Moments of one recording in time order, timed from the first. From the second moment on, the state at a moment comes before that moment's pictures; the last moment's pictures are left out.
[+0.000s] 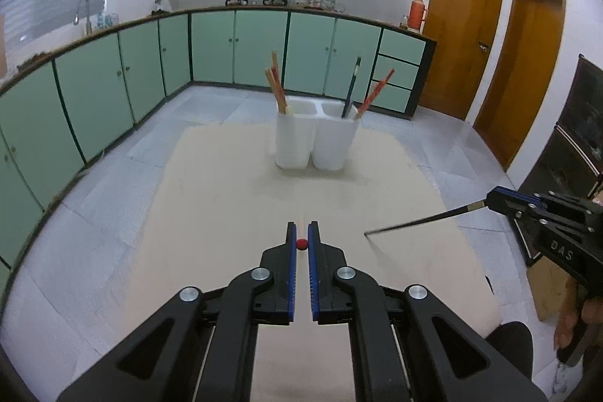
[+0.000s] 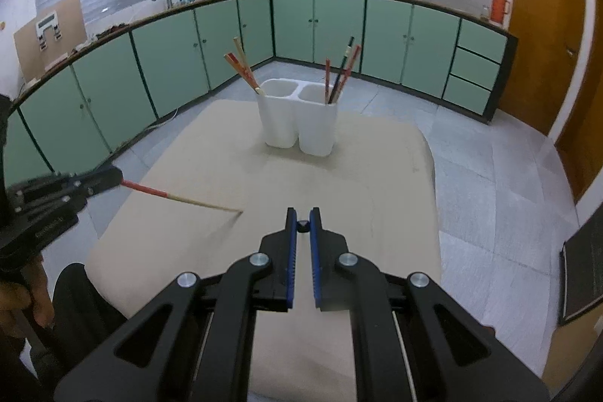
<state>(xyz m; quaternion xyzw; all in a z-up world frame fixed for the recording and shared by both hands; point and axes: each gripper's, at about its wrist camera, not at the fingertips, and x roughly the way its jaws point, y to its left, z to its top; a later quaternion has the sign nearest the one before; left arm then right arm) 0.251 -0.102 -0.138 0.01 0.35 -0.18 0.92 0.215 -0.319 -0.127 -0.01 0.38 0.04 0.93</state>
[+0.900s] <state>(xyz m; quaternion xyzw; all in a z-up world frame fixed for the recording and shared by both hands) 0.329 -0.142 -0.053 0.05 0.32 -0.22 0.92 0.316 -0.320 -0.053 -0.05 0.43 0.09 0.90</state>
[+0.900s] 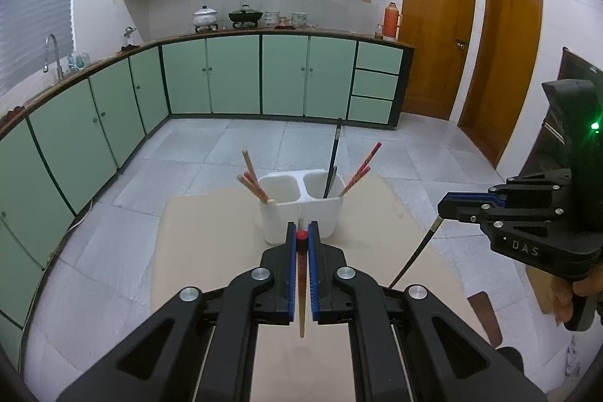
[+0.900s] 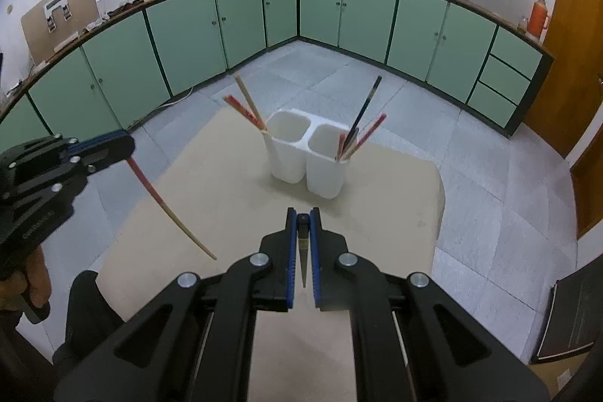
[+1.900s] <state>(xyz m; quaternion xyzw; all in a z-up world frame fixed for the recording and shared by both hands) 0.420 -0.165 0.030 0.05 0.30 -0.21 0.93 0.397 -0.327 0.044 -0.03 0.40 0.09 0.91</state>
